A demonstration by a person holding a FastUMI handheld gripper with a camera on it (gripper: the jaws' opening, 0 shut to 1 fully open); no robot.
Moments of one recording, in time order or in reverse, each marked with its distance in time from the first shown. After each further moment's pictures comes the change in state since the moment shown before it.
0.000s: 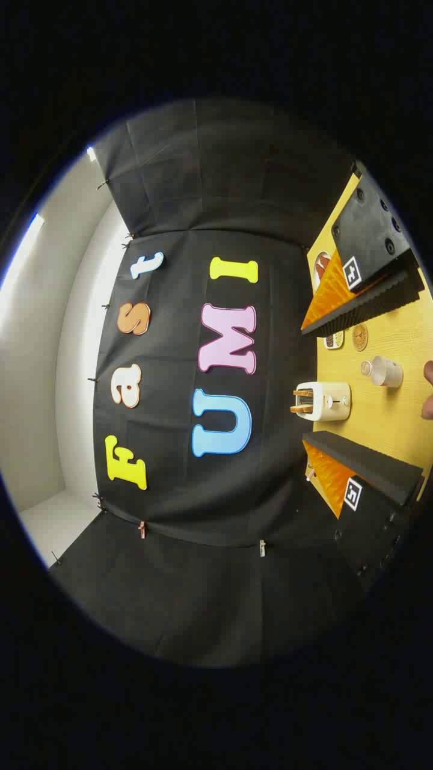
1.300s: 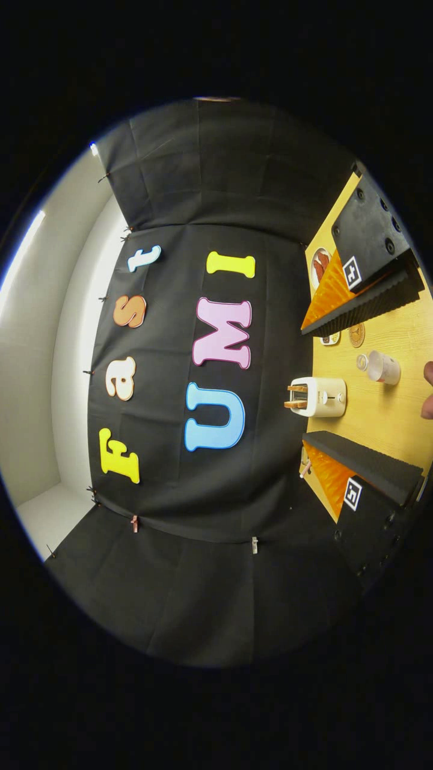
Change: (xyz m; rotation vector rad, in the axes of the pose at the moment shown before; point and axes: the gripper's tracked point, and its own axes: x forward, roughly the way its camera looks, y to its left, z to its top) arm 0.005 0.012 -0.018 -0.015 0.013 0.012
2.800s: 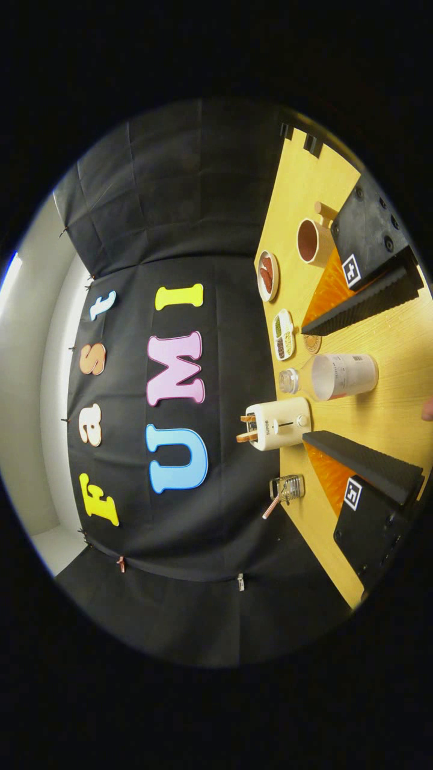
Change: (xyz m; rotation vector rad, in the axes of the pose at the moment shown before) arm 0.025 -0.029 -0.211 0.136 0.069 -0.166
